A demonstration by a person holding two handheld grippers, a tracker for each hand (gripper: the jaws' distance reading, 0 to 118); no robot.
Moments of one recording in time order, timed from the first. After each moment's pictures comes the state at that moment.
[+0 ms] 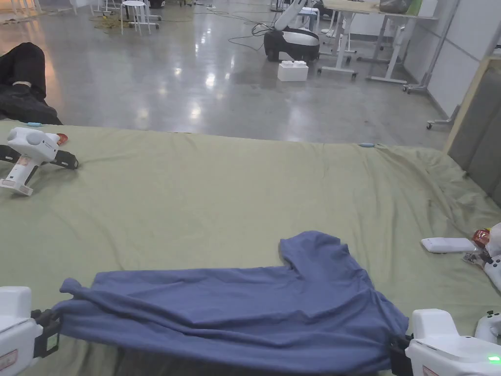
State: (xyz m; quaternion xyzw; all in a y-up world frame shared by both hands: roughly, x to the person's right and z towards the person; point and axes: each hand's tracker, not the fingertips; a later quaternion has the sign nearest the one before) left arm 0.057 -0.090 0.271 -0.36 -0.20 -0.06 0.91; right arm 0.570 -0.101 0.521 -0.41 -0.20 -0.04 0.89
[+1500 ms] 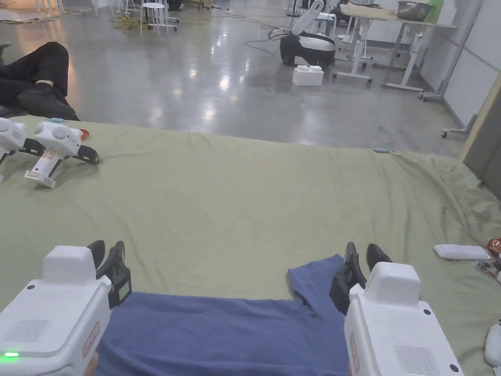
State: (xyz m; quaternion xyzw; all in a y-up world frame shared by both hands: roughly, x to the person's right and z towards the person) left arm 0.114 -0.061 0.311 -0.10 -0.18 -0.02 0.98; right arm 0.434 -0.044 0.479 -0.05 -0.26 0.01 0.96
